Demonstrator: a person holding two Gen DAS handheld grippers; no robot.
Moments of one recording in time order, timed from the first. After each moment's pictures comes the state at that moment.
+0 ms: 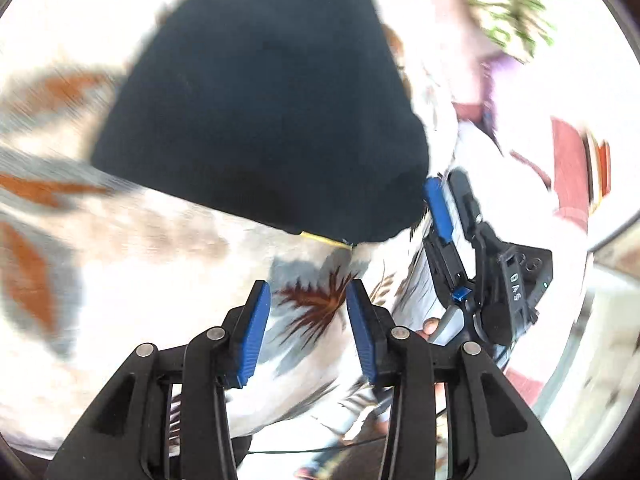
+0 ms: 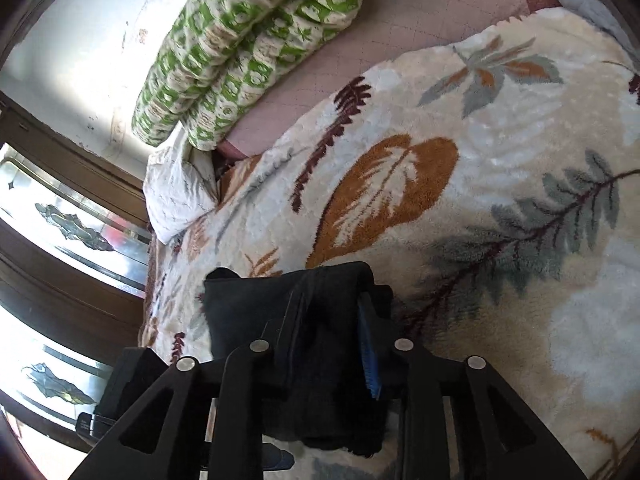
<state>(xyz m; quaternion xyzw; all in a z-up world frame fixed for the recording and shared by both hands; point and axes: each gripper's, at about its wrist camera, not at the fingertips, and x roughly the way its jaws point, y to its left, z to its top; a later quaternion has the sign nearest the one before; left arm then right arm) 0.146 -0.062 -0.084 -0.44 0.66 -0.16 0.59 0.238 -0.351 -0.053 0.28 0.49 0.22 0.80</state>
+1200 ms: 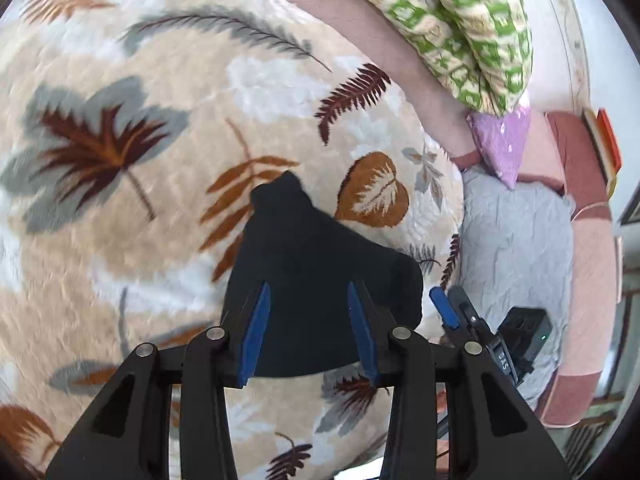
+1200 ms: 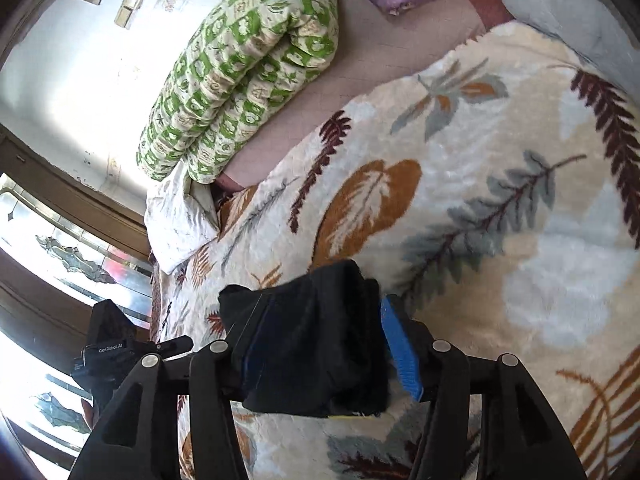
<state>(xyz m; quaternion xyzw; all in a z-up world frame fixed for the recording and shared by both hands) 0.258 -0.022 -0.032 -0.31 0.61 -0.12 0.72 0.214 -0.367 -0.032 0.30 0.46 0.18 0.81</state>
